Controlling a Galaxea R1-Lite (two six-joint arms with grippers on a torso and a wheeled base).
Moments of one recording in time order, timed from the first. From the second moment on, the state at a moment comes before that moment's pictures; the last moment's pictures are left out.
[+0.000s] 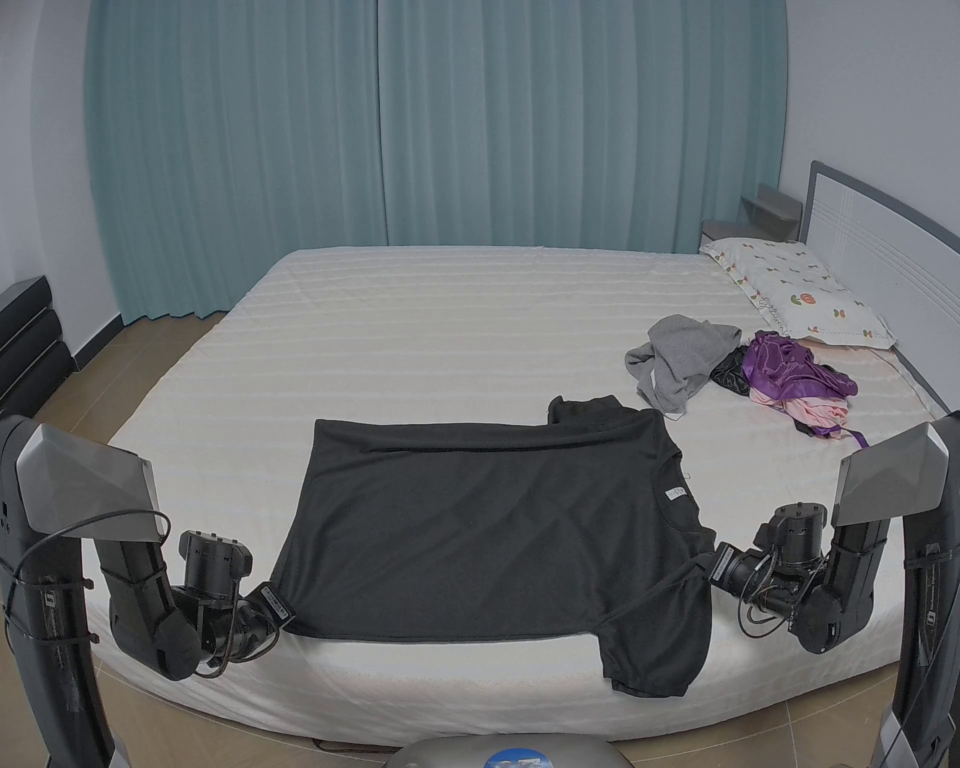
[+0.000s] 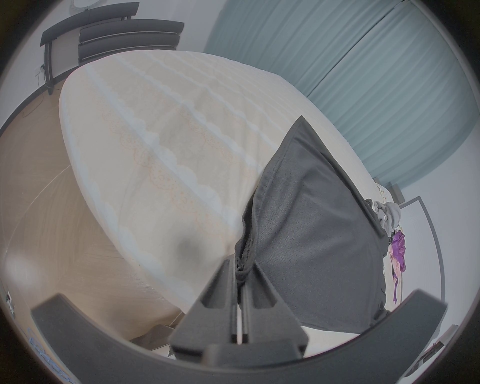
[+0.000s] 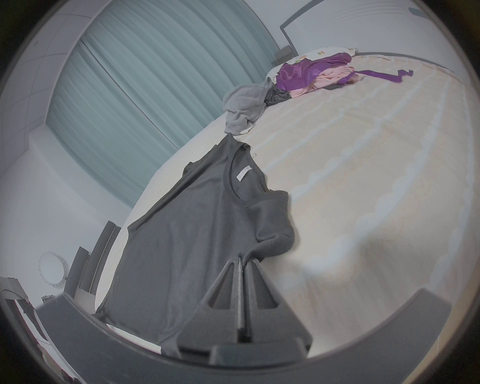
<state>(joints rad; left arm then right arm) -0.15 2.27 -0.35 -1.07 0.06 -0.86 0.15 2.42 -0.43 -1.42 0.09 0.63</state>
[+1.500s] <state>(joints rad) -0.14 2.27 -0.35 -1.07 0.05 -0.86 0.13 2.45 -0.20 -1.53 0.35 0.44</state>
